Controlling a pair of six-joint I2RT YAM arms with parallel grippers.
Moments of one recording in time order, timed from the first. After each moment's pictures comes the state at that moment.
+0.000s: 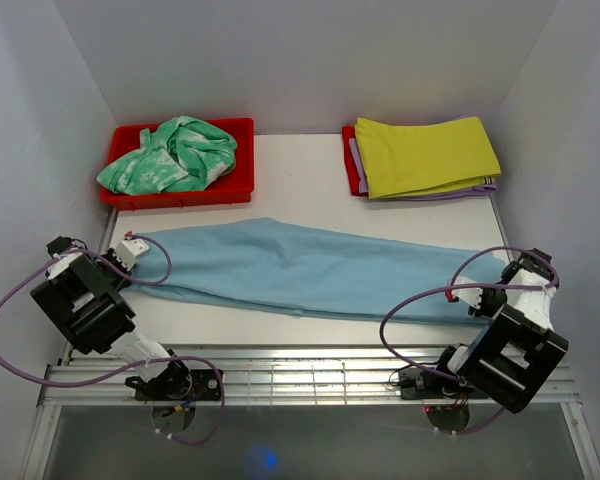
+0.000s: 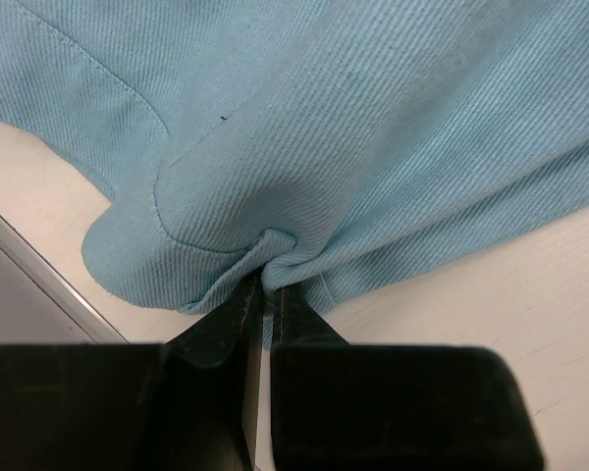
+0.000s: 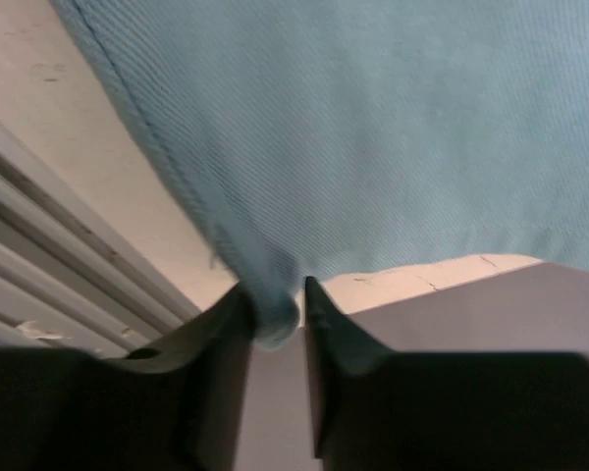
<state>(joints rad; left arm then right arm) 0.77 1.63 0.91 -0.63 0.51 1.52 -0.63 1.20 0.65 -0.90 -0.06 -1.92</state>
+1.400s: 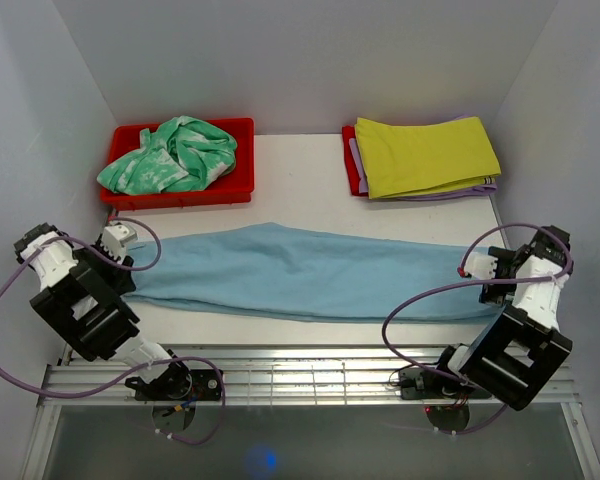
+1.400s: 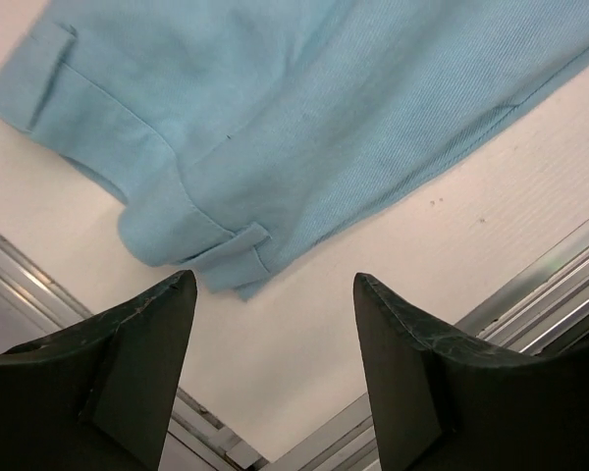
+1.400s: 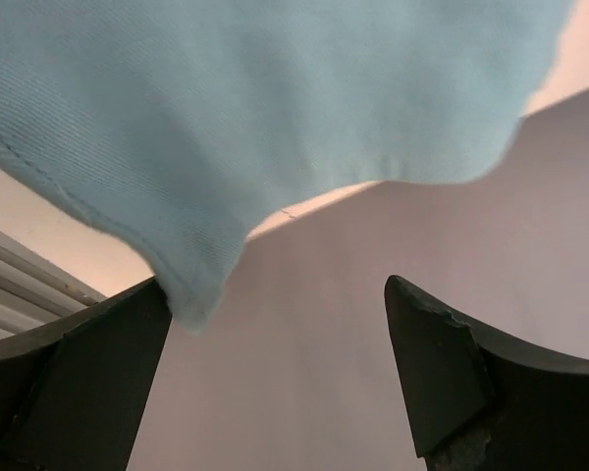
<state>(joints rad) 0.80 1.58 1.13 -1.16 0.59 1.55 -0.63 1.21 0.75 -0.78 -0.10 -1.96</state>
